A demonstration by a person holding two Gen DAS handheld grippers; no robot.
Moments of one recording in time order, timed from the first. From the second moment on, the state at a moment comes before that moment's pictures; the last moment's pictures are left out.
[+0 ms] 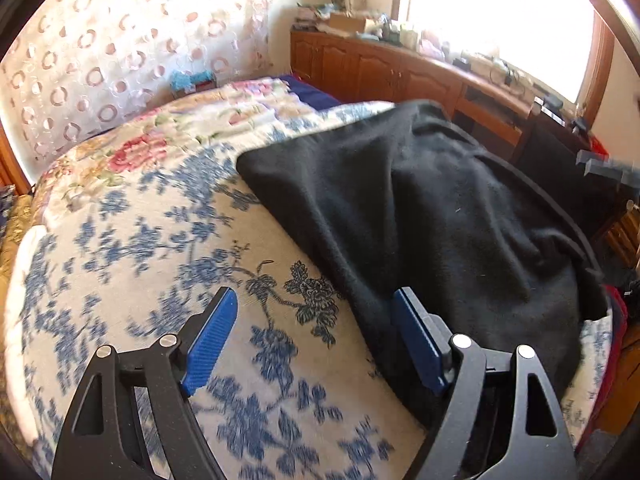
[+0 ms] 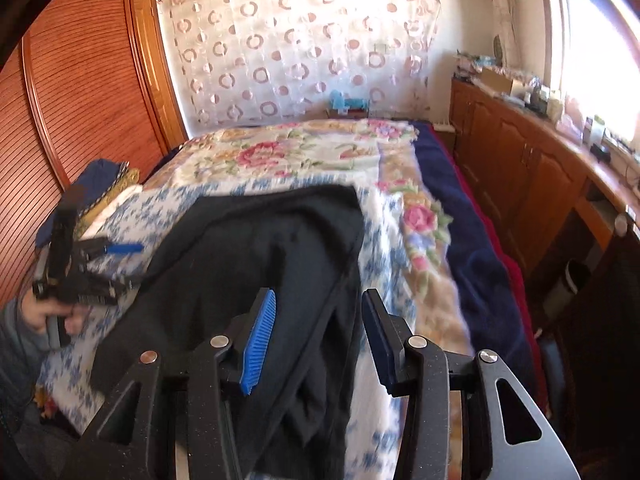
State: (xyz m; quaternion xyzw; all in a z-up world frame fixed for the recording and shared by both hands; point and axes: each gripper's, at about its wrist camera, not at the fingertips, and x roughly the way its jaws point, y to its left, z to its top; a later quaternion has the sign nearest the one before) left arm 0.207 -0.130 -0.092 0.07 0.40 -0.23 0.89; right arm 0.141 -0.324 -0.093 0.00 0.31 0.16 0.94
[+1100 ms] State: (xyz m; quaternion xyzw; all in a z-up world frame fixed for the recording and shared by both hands) left arm 0.089 -0.139 -0.085 0.06 0.39 -0.26 0.88; right arm 0.074 -0.400 -0.106 0.04 0.30 0.18 0.94
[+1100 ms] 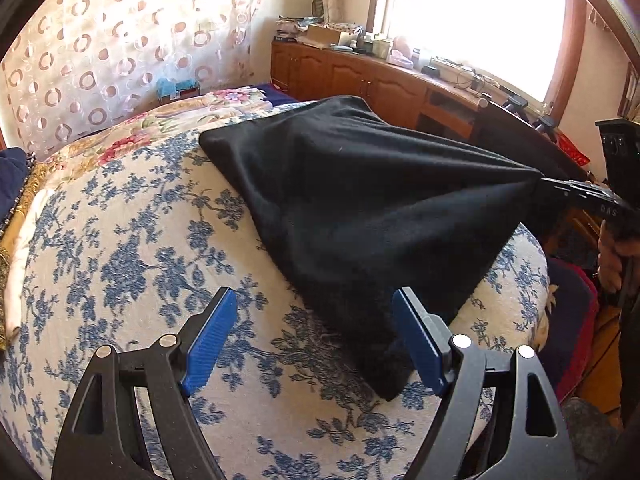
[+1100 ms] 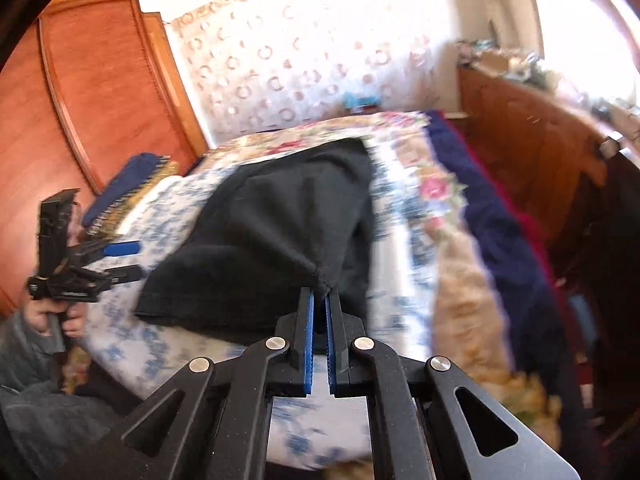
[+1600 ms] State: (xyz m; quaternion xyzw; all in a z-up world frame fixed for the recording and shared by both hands) left arm 0.080 -0.146 -0.100 0.04 0.41 -0.30 0.86; right arm 0.097 -0.377 -0.129 0.03 0.32 0.14 0.94
